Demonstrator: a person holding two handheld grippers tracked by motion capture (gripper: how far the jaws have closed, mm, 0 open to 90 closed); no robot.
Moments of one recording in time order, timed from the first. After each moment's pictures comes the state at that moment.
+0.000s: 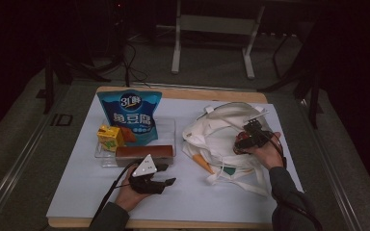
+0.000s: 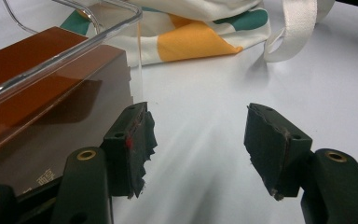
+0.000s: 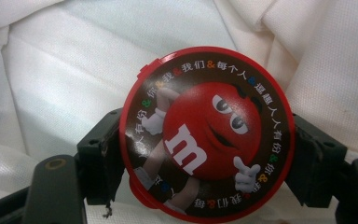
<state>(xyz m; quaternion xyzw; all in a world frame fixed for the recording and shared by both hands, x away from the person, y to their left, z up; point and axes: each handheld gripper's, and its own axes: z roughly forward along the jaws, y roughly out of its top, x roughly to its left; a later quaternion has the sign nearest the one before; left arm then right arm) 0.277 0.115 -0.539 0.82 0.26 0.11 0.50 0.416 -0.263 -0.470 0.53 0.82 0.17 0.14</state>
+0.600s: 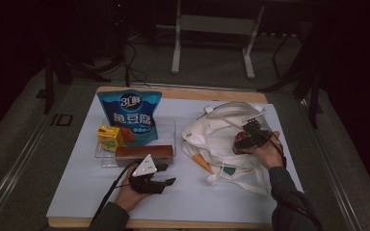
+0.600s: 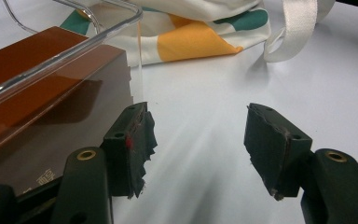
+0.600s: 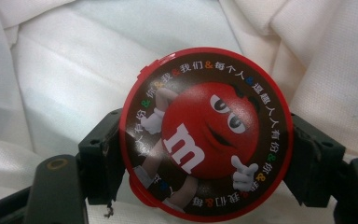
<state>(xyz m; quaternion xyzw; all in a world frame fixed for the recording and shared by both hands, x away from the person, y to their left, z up) 0.277 0.115 -0.539 0.82 0.26 0.10 0.50 0.415 -0.259 -0.468 0.52 0.83 0.17 0.14</state>
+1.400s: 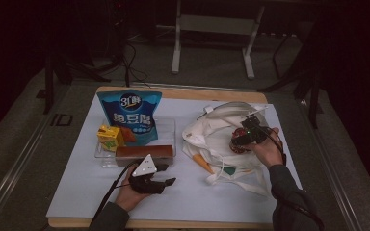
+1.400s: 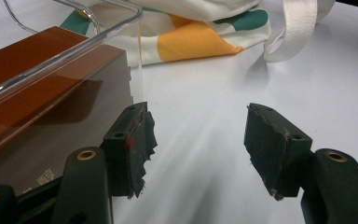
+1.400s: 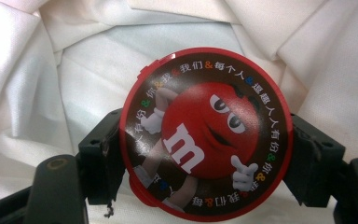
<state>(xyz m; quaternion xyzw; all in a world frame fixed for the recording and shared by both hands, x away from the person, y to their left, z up) 0.277 0.115 -0.539 0.82 0.26 0.10 0.50 0.412 -0.249 -0.446 0.51 0.83 0.19 0.13</state>
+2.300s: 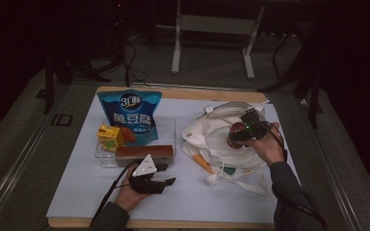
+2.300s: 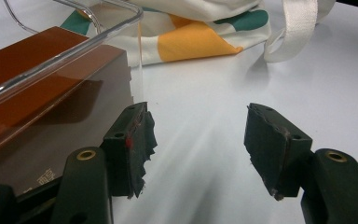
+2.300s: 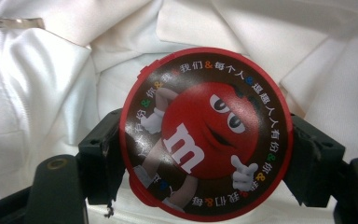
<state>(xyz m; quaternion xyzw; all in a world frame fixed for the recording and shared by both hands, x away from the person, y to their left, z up) 0.277 0.115 -0.539 0.82 0.26 0.10 0.50 0.406 -0.237 -0.416 0.50 0.83 0.21 0.13</state>
